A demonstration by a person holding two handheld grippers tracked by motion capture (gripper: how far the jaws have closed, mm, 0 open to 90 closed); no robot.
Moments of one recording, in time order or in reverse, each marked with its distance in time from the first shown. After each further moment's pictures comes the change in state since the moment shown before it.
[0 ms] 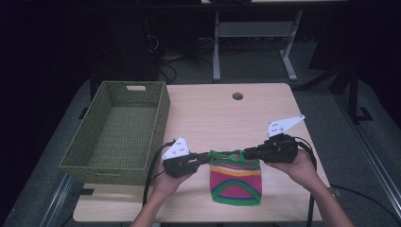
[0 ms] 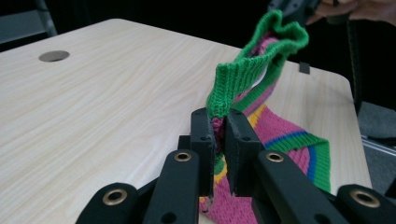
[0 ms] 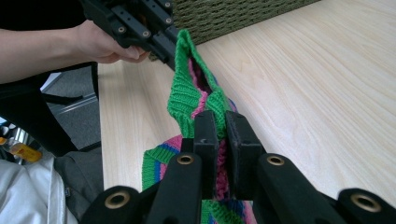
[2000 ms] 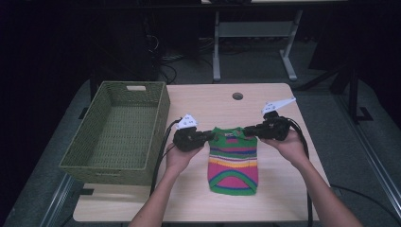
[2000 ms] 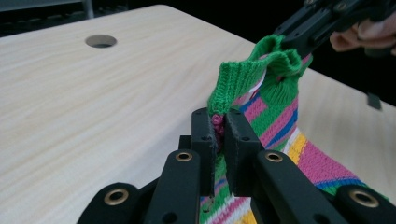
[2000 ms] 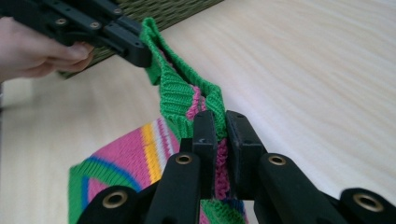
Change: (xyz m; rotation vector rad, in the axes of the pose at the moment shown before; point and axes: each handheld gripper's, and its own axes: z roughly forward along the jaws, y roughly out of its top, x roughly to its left) left arm 0.062 0.023 0.051 0.042 0.127 -0.170; right arm -0.078 0.012 0.022 0.008 -0.161 0.117
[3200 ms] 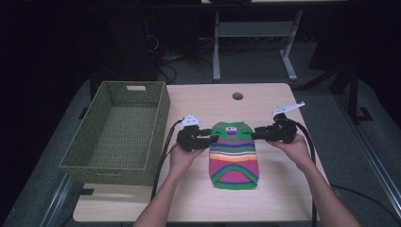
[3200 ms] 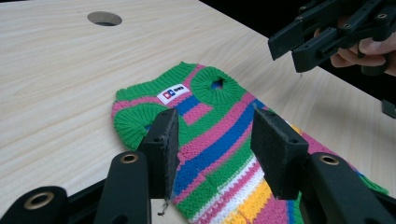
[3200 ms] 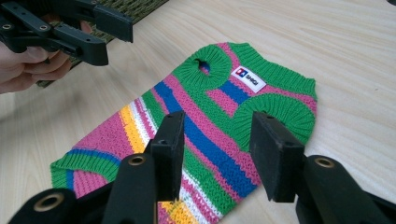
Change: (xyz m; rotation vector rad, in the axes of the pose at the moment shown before) left arm 0.004 -0.012 0.014 0.039 -0.011 -0.065; right arm -0.042 -0.042 0.002 -0.024 0.024 0.160
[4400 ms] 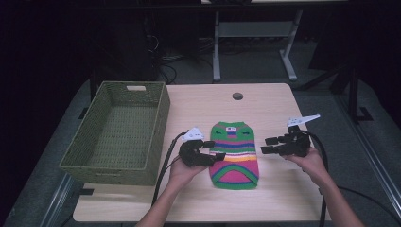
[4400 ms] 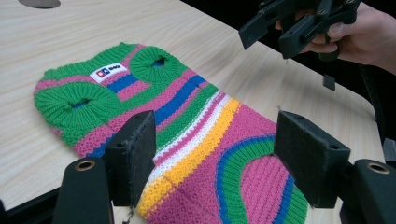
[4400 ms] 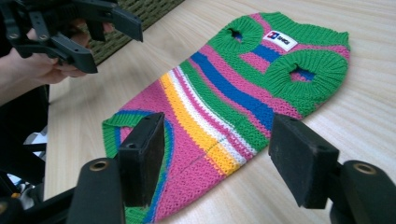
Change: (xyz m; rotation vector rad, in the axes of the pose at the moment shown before) left arm -0.037 -0.019 -0.011 0.030 -0.114 0.025; right arm 0.002 -0.042 -0.029 -0.019 0.127 0.027
